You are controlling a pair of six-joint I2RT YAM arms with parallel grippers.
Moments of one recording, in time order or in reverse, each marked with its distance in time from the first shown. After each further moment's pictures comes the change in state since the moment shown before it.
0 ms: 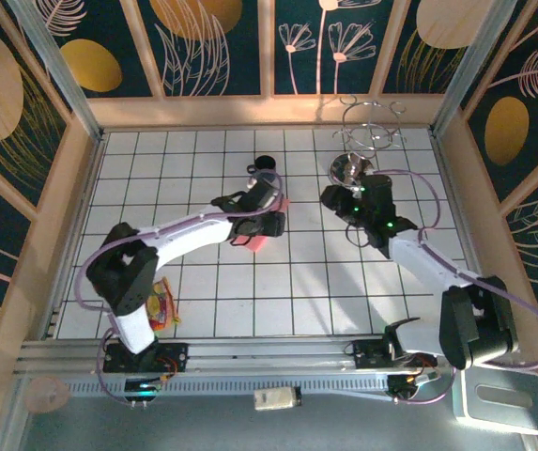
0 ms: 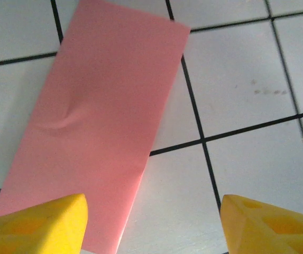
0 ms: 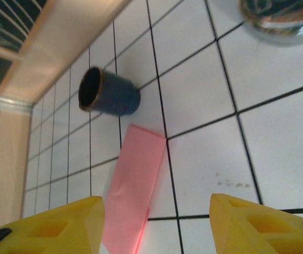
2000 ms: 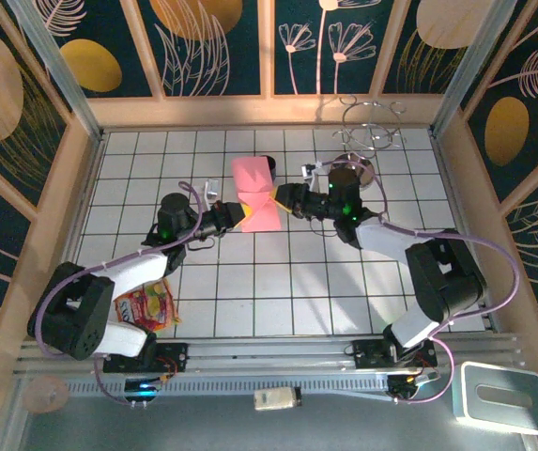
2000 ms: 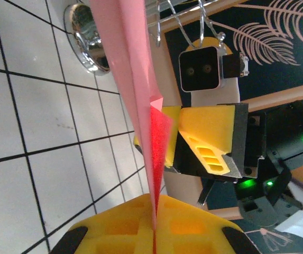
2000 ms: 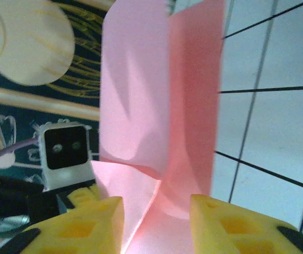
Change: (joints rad) left arm 0.353 -0.357 -0.669 1.088 0.819 -0.505; right arm 0.131 0.267 0.077 0.487 -0.482 0.206
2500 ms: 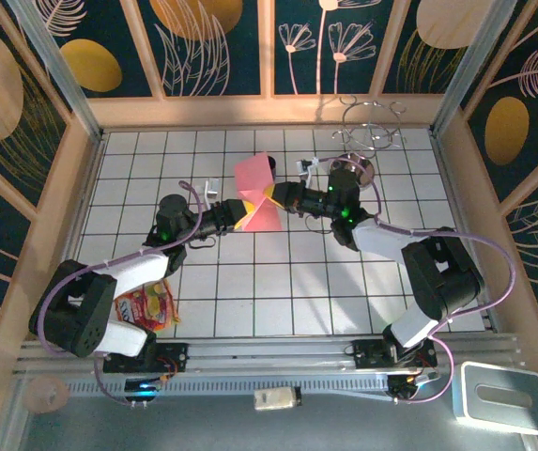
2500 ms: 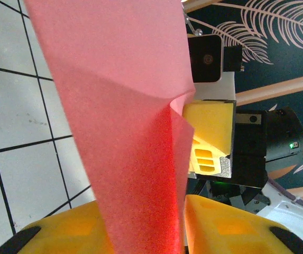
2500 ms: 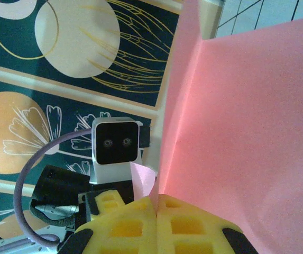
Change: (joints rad) left arm -0.001 0.019 -0.019 0.133 0.055 -0.112; right arm 0.032 0.026 -0.010 0.246 -0.069 0.154
